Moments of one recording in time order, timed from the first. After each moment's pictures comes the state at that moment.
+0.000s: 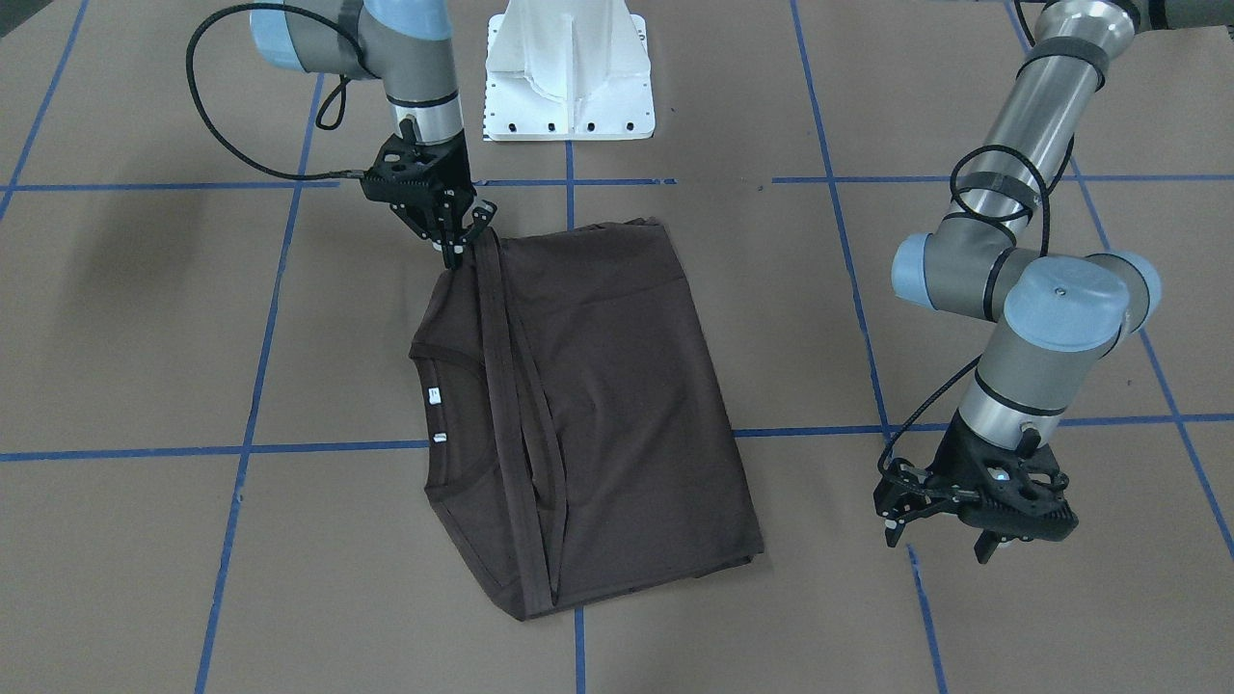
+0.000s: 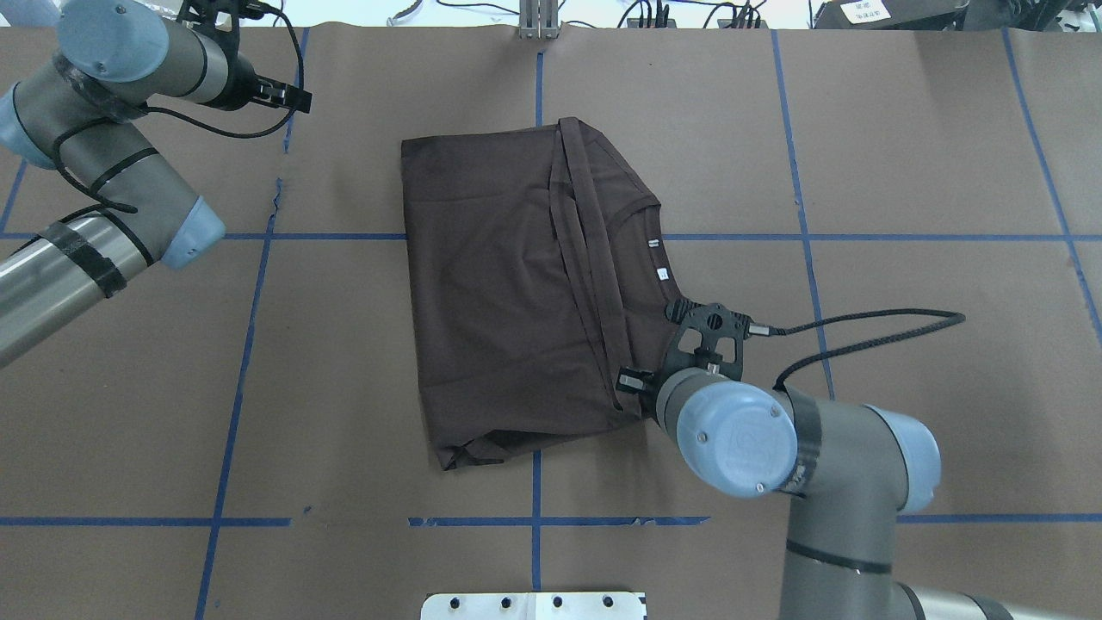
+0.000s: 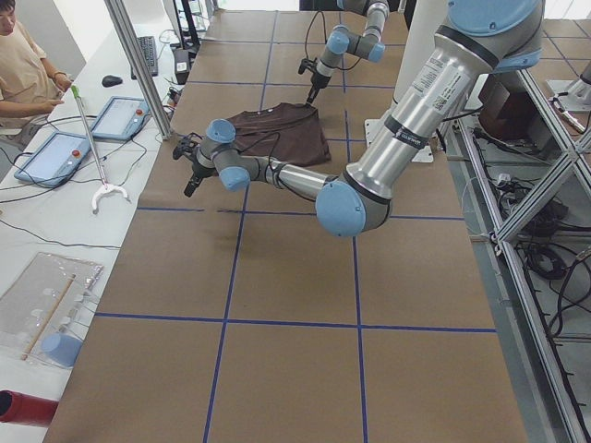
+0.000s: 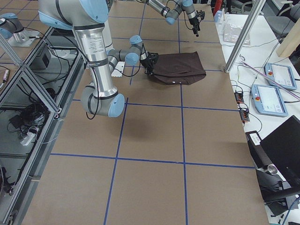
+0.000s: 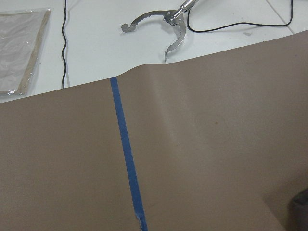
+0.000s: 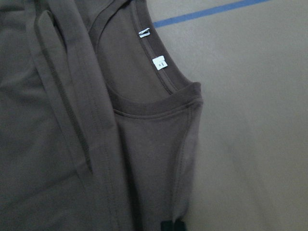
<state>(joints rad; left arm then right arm) -0.97 -2.19 -1.15 -2.34 -1.83 -0.71 0.24 -1.22 1.99 -1.52 1.35 1.65</state>
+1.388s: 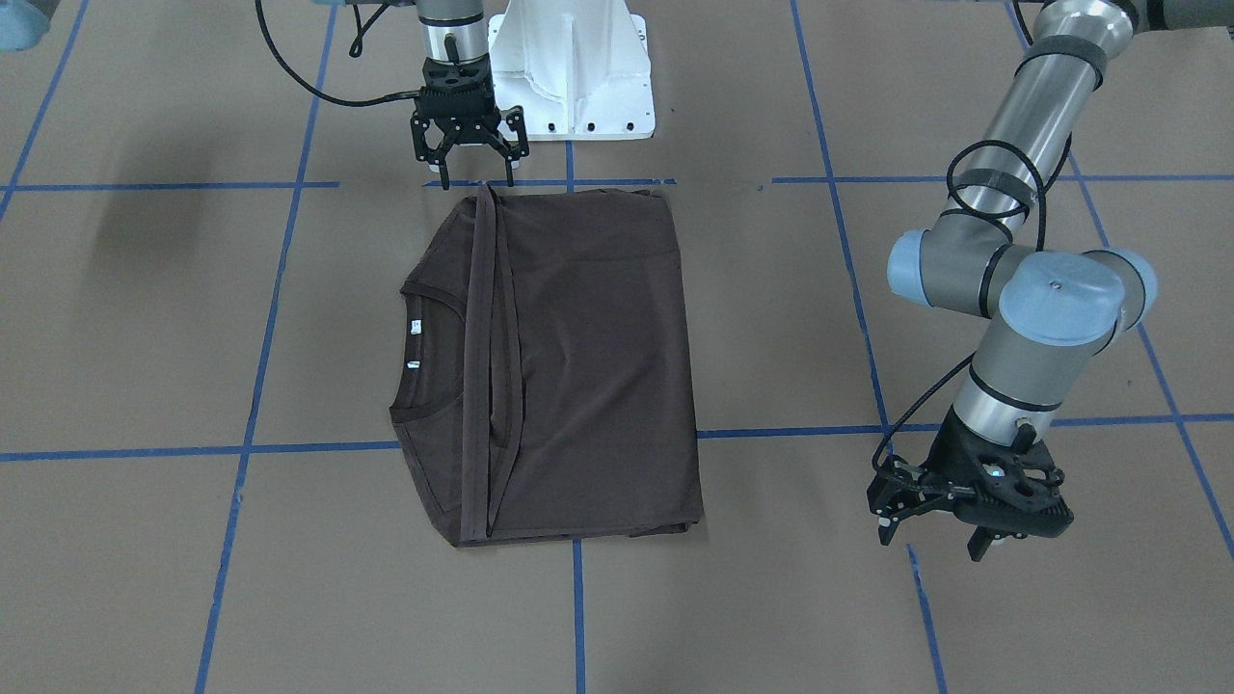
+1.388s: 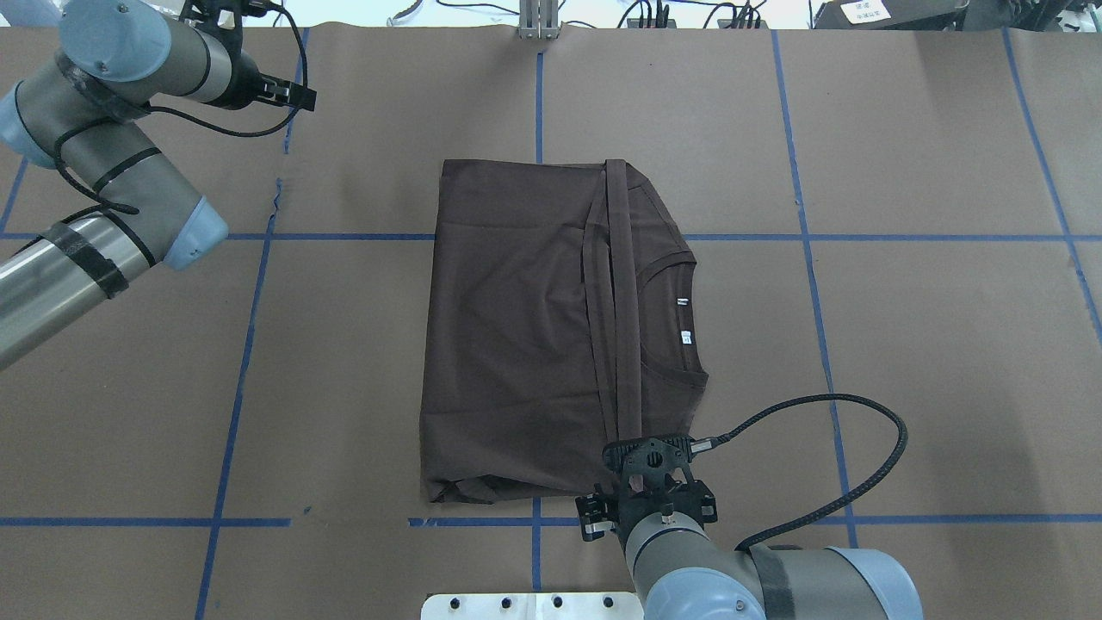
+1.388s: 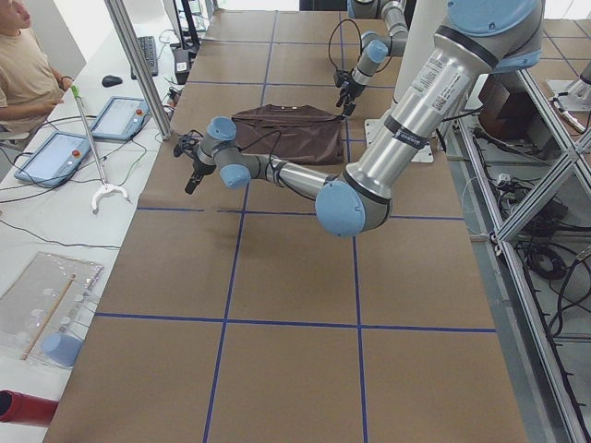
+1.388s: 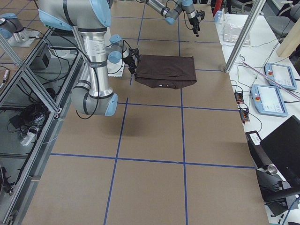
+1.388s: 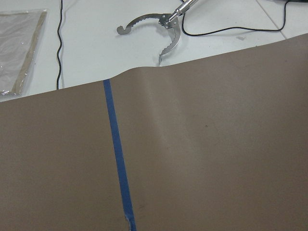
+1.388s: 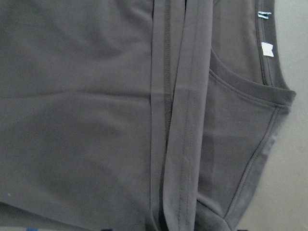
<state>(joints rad) -0.97 -2.19 -1.17 -2.33 -1.83 -0.73 0.02 -1.21 2.02 -1.57 1.19 1.40</state>
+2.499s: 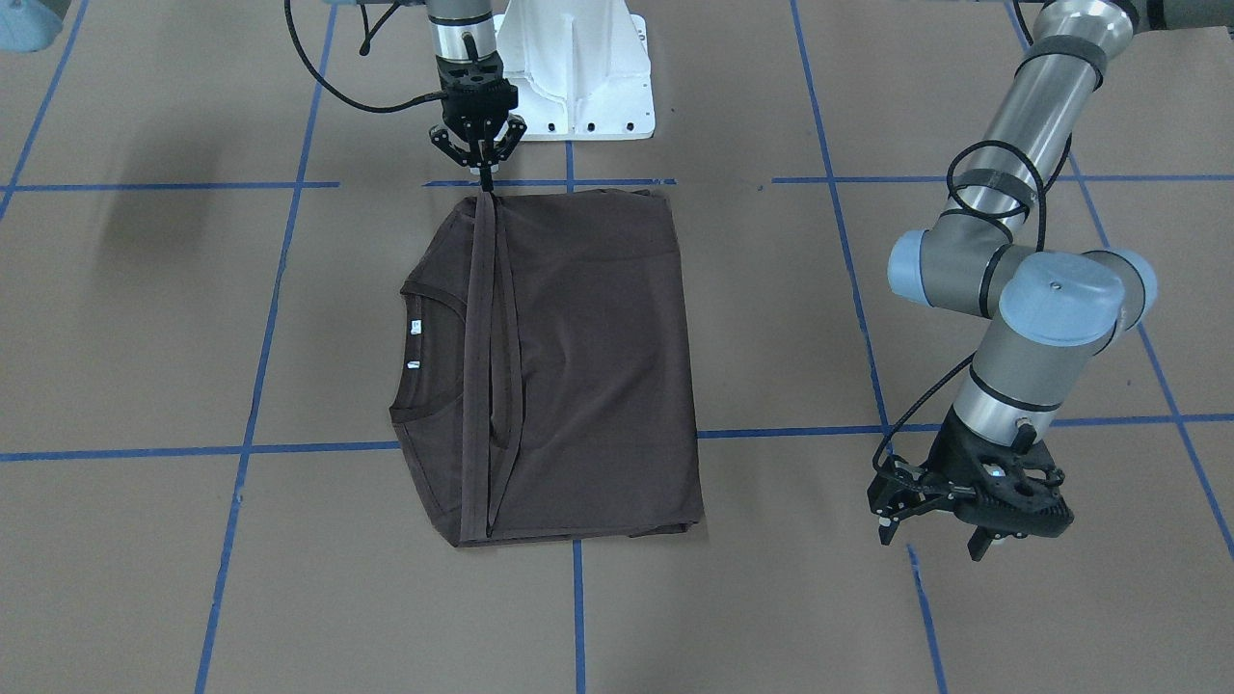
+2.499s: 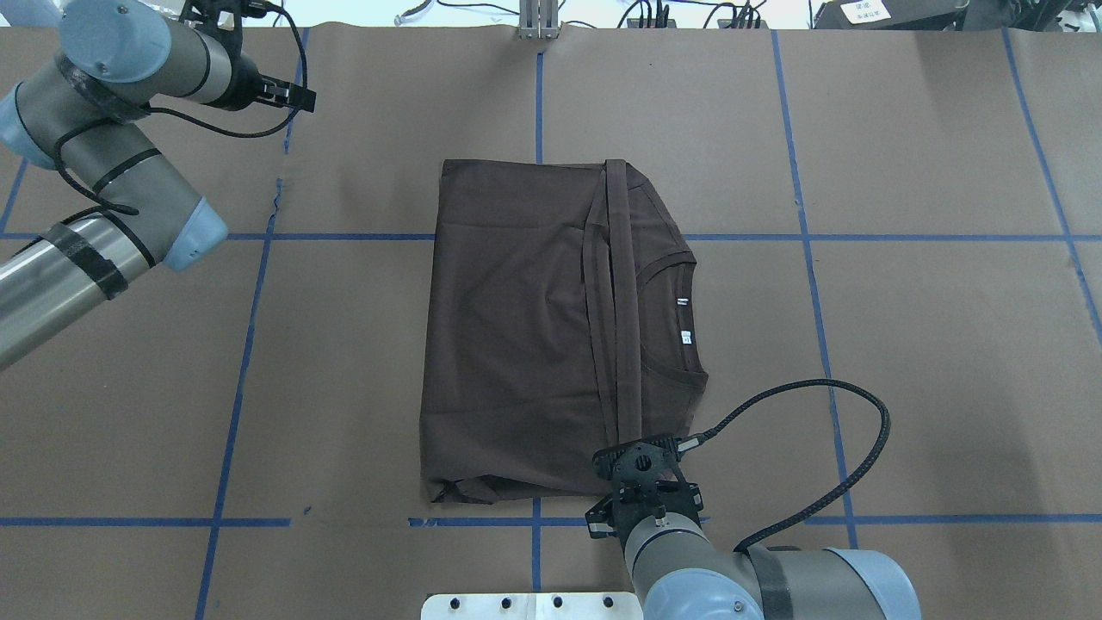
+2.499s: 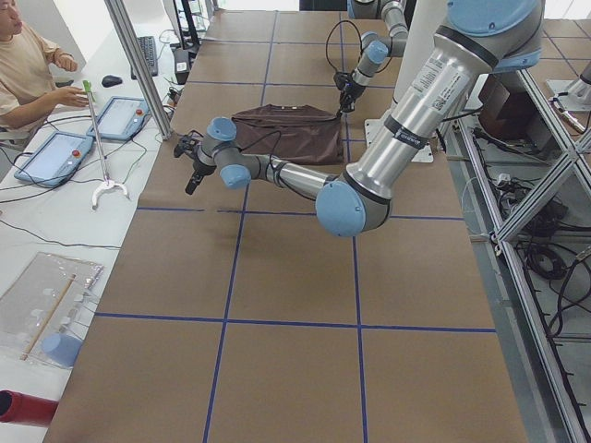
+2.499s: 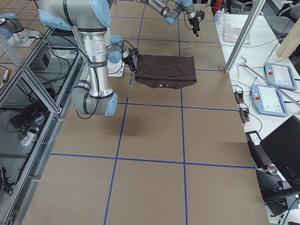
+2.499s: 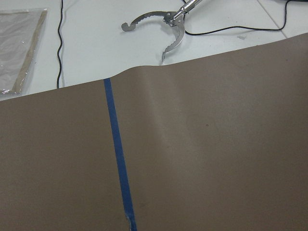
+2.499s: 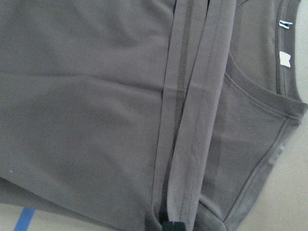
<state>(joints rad) -0.96 -2.19 -1.17 -2.33 -1.83 -0.73 0.02 -1.21 2.02 -1.57 1.19 1.31</state>
